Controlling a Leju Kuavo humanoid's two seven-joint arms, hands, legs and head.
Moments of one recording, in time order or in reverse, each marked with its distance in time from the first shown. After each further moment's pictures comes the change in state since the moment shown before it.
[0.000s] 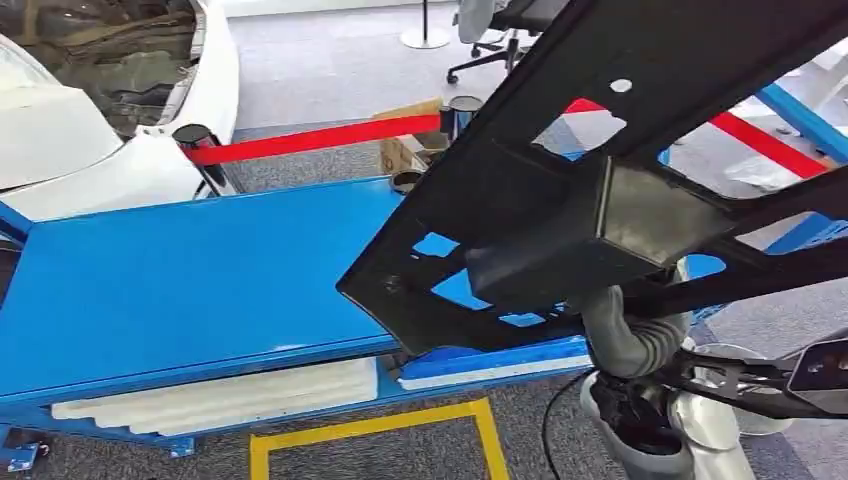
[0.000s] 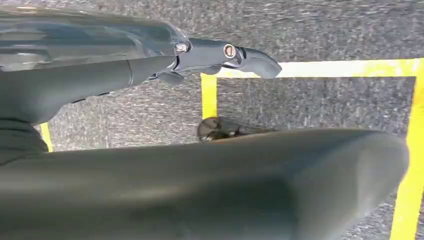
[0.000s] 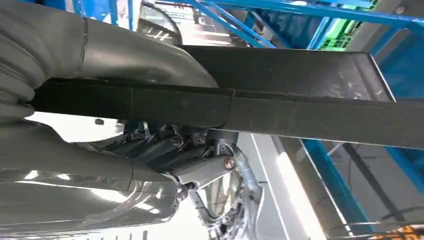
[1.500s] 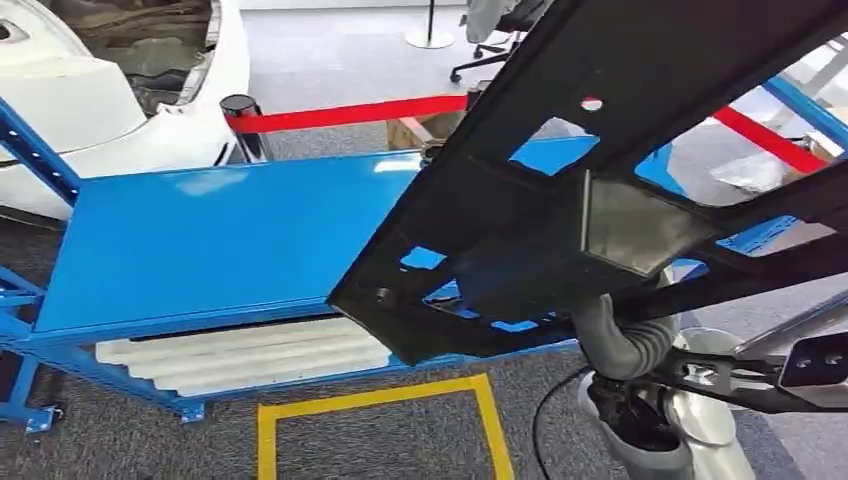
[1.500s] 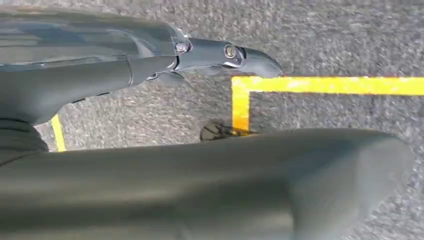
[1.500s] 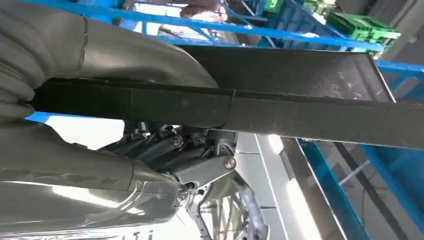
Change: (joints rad) left arm -0.005 0.001 0.001 0.000 -0.001 0.010 0.009; right arm -0.027 -0.022 0.014 0.025 -0.036 0.023 0.000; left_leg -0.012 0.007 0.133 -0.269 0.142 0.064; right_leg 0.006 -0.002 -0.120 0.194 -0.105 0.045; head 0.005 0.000
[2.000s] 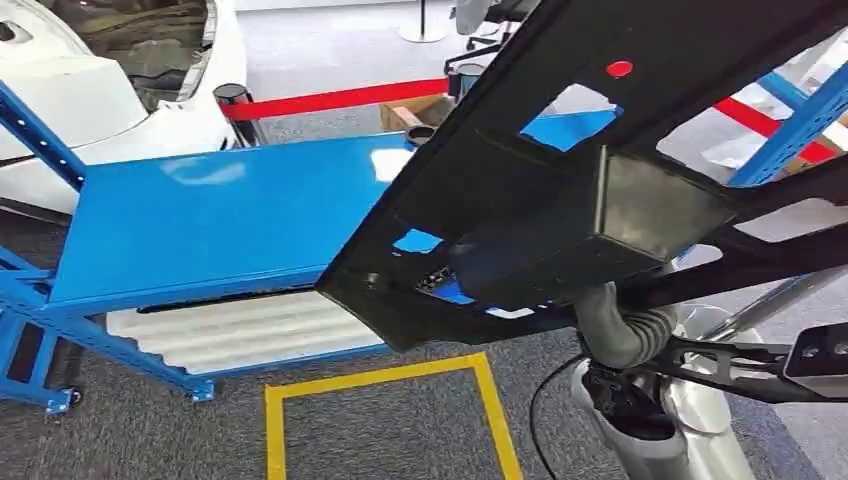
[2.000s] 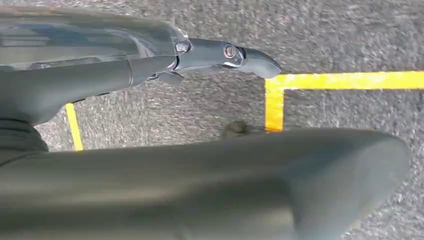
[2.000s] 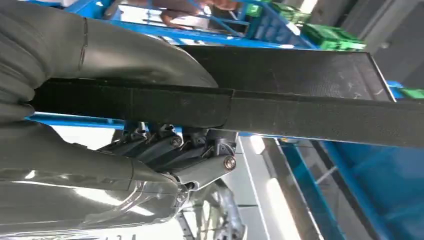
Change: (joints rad) left arm 0.001 0.001 -0.011 -0.001 0.000 -0.009 0.000; right arm -0.046 0.027 0.010 0.007 -0.005 -0.001 0.003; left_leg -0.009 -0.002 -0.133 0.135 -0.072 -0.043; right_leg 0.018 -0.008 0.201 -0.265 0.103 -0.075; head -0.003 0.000
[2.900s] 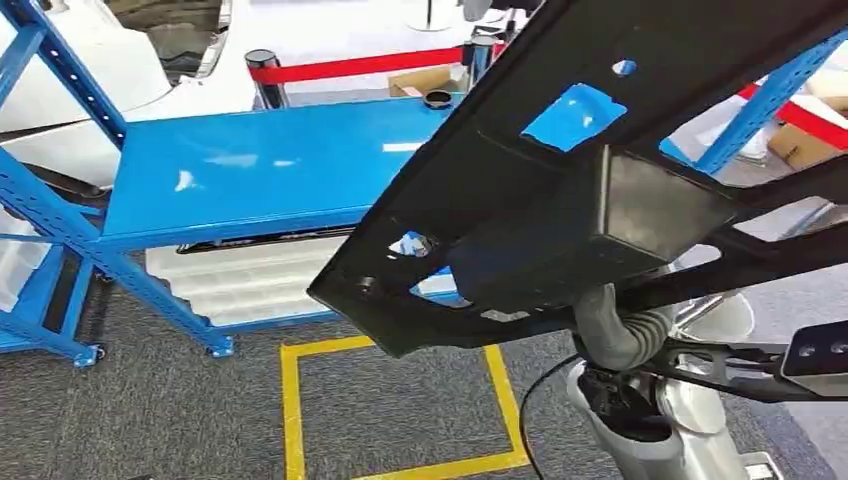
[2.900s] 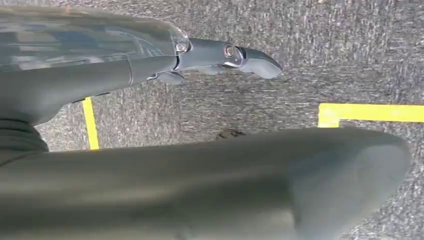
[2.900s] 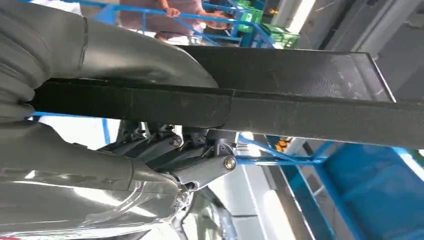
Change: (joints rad) left arm -0.007 0.006 -0.006 0.000 0.001 0.010 -0.003; right arm -0.002 0.004 0.009 0.006 -0.021 0.008 -0.004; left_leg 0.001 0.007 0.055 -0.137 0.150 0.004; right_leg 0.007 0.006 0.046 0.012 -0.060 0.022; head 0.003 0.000
